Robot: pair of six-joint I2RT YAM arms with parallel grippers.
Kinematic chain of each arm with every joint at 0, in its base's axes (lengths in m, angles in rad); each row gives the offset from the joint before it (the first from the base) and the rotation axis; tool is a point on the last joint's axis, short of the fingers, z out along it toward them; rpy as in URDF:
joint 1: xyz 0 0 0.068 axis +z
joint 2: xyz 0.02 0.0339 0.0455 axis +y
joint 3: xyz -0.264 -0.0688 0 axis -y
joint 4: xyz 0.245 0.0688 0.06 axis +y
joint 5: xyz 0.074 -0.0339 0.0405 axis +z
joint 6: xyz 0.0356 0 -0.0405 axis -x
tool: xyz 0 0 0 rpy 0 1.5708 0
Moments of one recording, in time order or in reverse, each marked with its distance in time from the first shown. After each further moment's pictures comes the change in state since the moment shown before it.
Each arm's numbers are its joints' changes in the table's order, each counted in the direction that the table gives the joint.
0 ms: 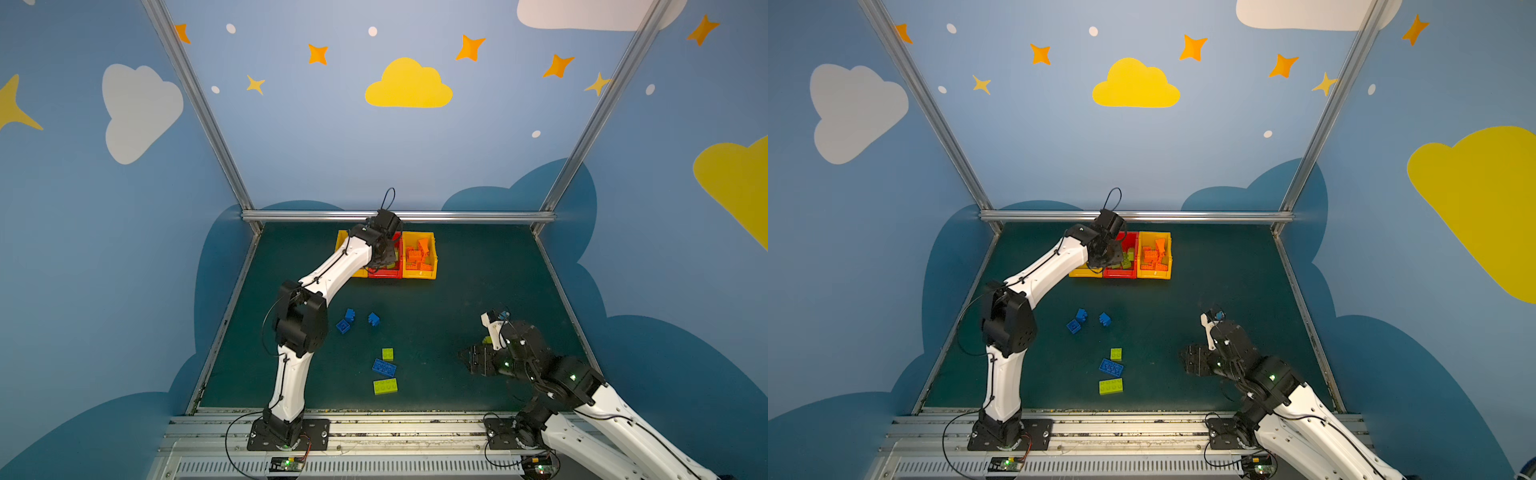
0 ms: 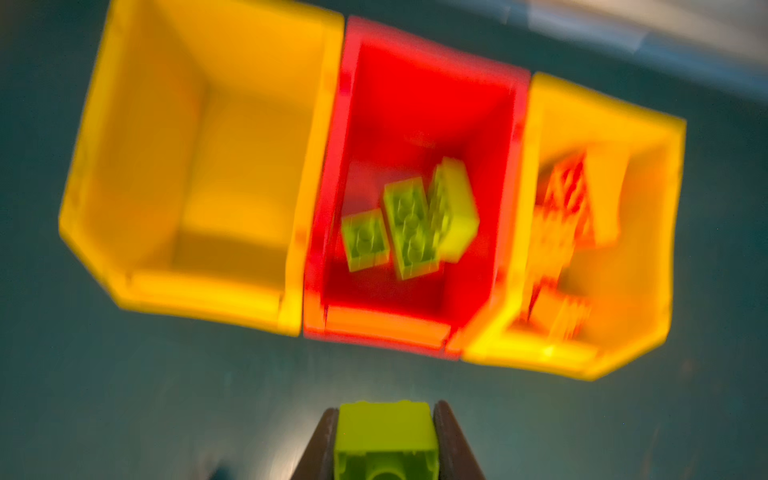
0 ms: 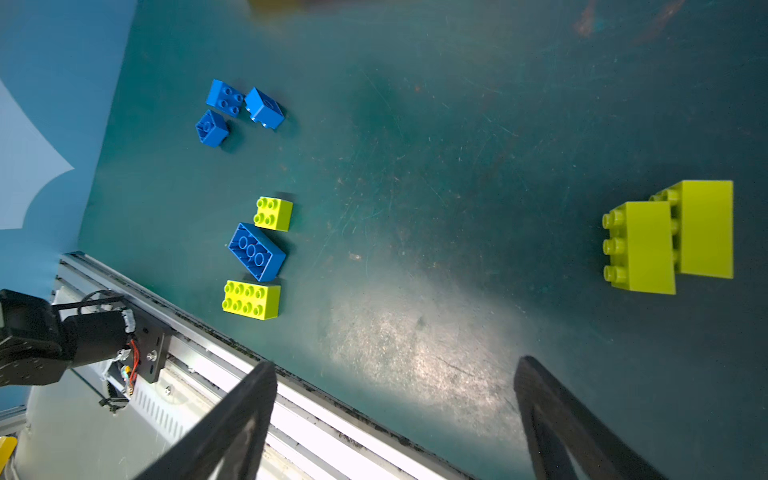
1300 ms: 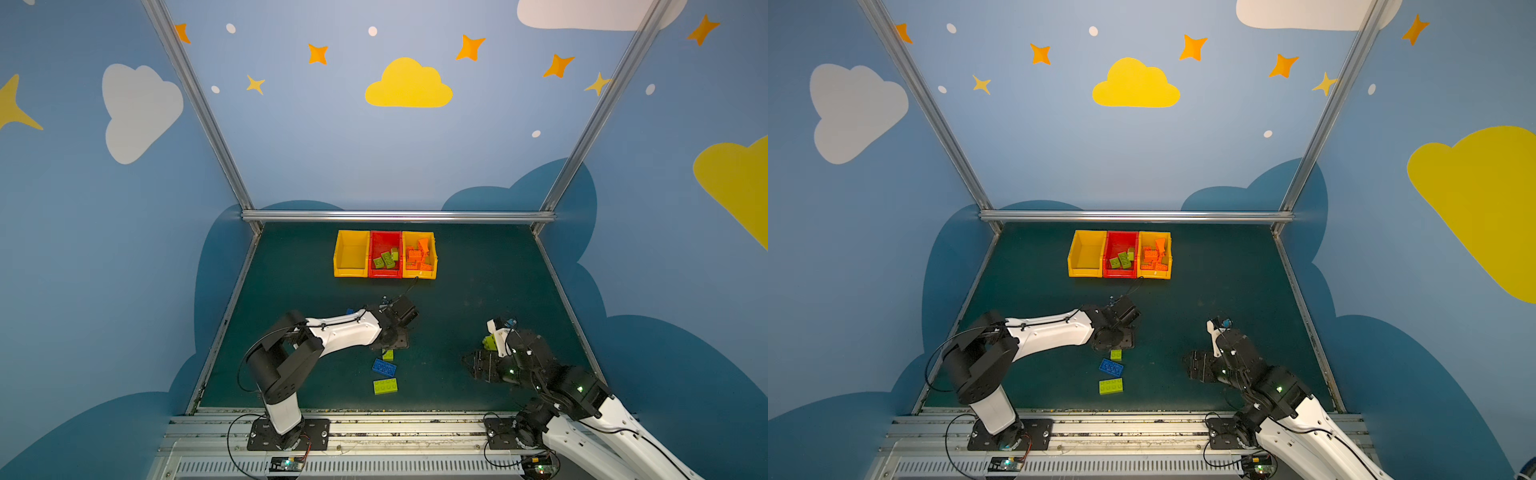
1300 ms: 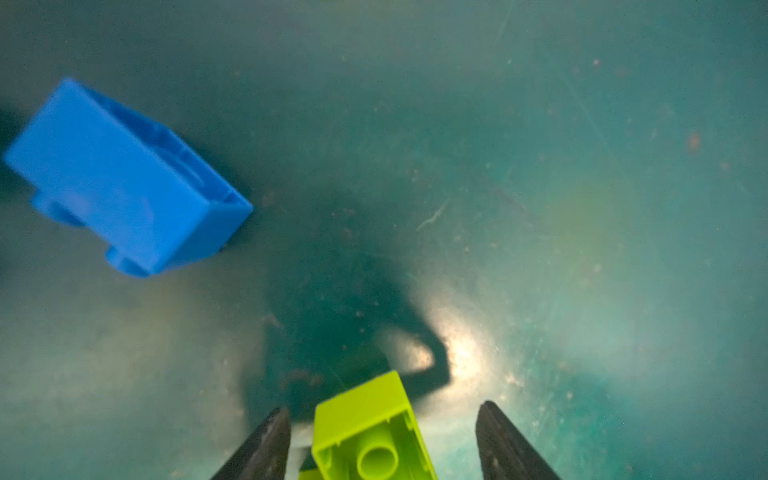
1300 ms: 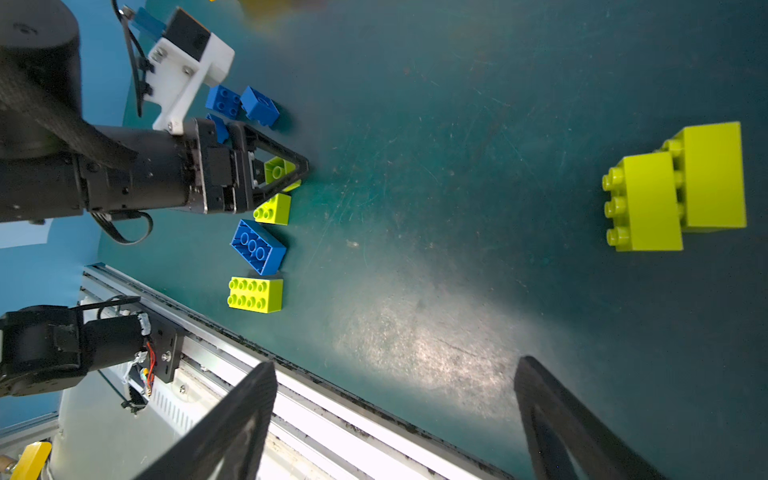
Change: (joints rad) left arm -0.383 -0.404 -1.010 -0.370 -0.079 0.266; right arm 0.000 -0.127 -0.067 0.037 0.009 -0.080
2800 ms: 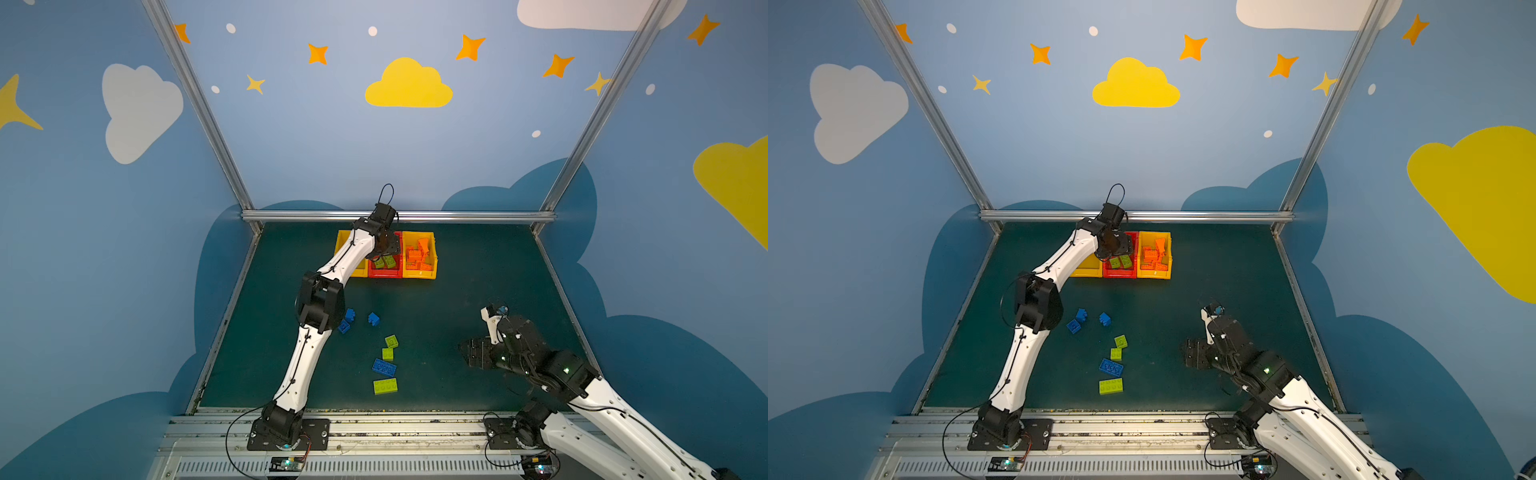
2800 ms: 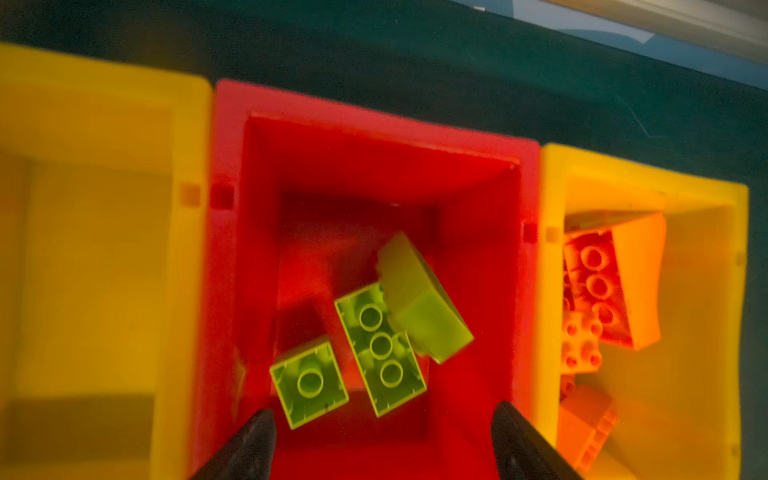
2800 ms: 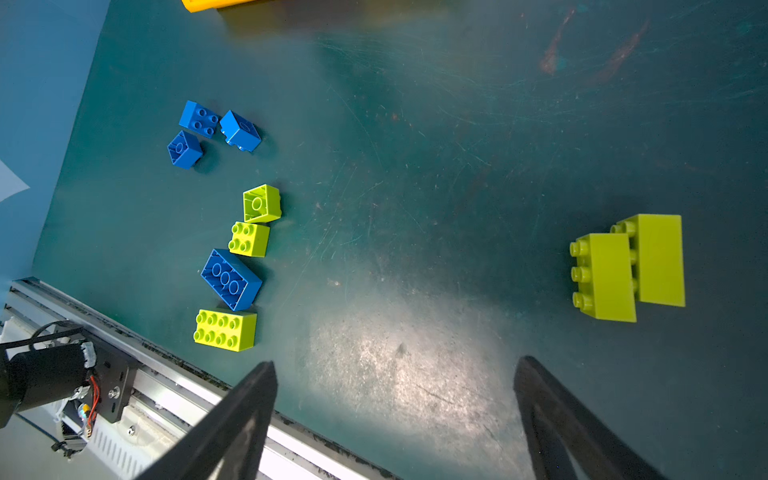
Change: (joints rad) left arm 0.438 0.663 1.263 0.374 -0.081 -0.385; right arm -0.026 0.157 0.076 -0.072 -0.066 0.109
